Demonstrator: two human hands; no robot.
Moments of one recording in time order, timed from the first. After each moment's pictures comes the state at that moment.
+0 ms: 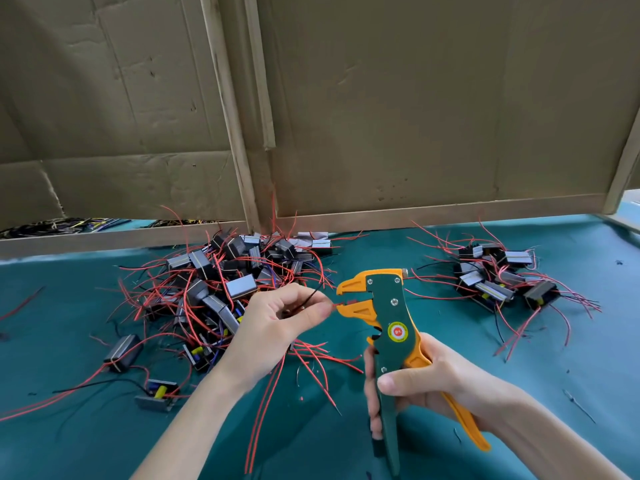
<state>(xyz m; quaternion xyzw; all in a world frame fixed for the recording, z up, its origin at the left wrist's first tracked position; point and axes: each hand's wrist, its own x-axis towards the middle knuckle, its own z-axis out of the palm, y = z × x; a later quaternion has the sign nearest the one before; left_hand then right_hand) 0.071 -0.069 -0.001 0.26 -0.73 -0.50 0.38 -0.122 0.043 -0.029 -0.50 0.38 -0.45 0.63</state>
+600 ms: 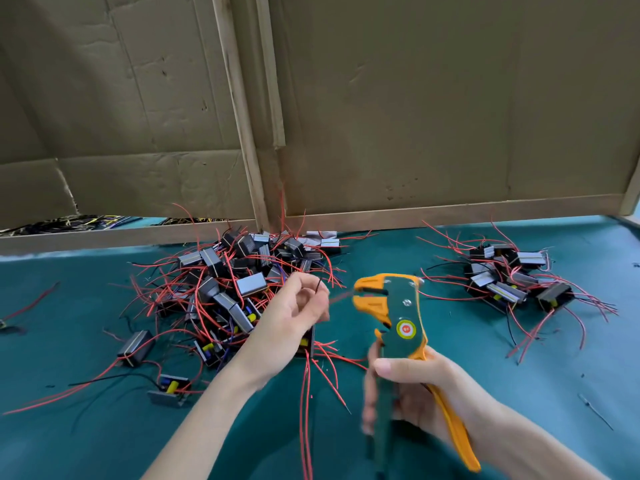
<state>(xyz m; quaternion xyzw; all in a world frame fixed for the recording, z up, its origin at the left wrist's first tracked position) 0.069 -0.077 -0.012 0.27 -0.74 -0.51 0.35 -0.090 0.044 -0.034 -0.36 0.41 -0.54 0.65</state>
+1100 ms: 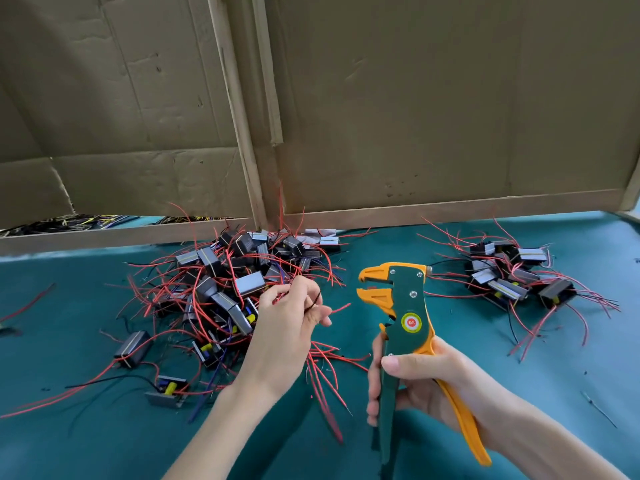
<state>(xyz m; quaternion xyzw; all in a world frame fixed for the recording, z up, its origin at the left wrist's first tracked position) 0.066 -0.080 -0.035 0.31 -0.84 -0.18 0.40 -0.104 0.038 -0.028 -0.40 0.38 -0.52 0.65</state>
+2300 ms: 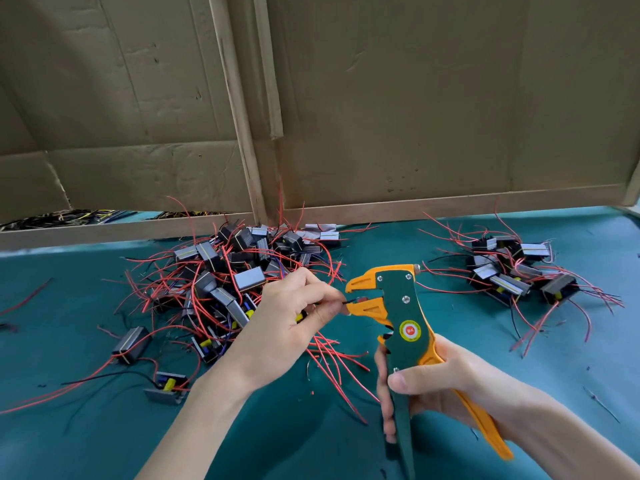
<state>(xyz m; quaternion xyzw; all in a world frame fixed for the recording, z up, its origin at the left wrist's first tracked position) 0.077 -0.067 0.008 0.24 -0.87 -0.30 0.32 -0.111 0.044 -0.027 -0.47 0.40 -0.44 0.65</state>
